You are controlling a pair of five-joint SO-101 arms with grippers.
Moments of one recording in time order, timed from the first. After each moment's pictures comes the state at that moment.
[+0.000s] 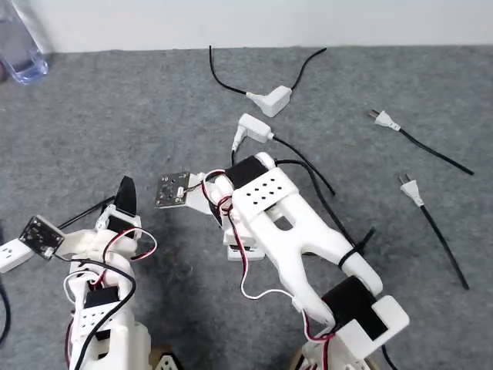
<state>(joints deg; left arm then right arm) -17.3 -56.2 96.1 2.0 50.1 -36.9 2.8 10.3 82.0 48.5</state>
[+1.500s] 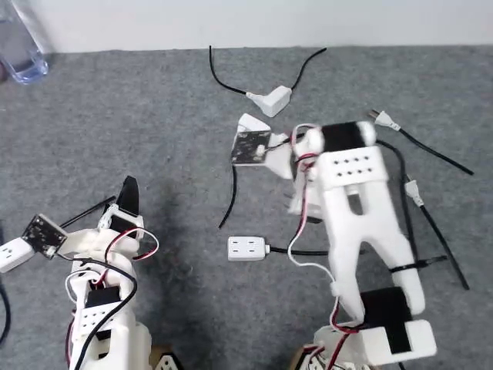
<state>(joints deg) -16.4 -56.2 96.1 2.0 50.1 -11.0 -4.4 0.9 96.4 67.5</state>
